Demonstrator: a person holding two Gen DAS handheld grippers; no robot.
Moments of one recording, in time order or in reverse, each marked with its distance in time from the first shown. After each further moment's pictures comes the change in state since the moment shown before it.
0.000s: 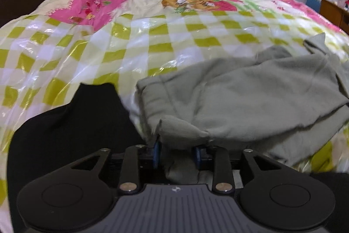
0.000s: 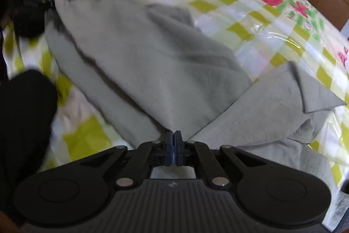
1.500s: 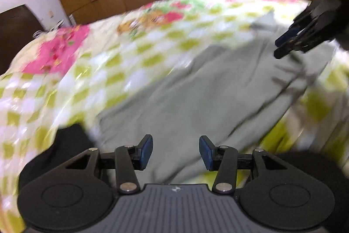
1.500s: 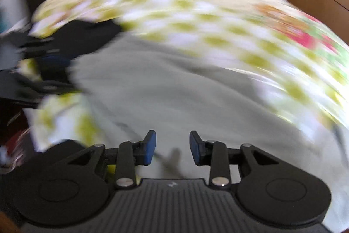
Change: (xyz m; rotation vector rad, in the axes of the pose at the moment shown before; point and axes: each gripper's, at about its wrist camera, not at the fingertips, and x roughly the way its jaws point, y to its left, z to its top) left arm -0.048 -0.086 0.004 0.282 -0.092 -0.095; right arm 0.015 0.054 0.074 0.099 -0.186 0.068
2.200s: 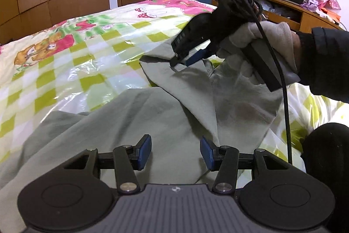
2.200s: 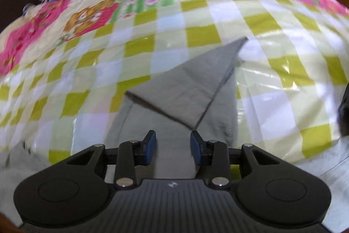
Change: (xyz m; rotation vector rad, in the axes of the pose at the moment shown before) left arm 0.118 -0.161 0.104 0.044 -0.052 -0.374; right arm 0.010 -0.257 -0.054 0.788 -0.048 -0.332
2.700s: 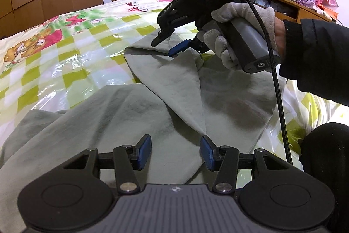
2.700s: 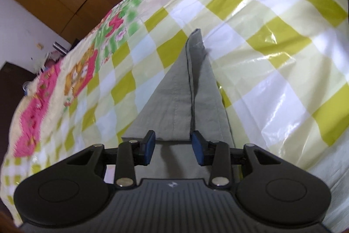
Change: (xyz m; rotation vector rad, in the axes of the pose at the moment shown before) left arm 0.026 -0.011 0.004 0.003 0.025 -0.027; right arm 0.013 -0.054 0.017 0.435 -0.049 0.185
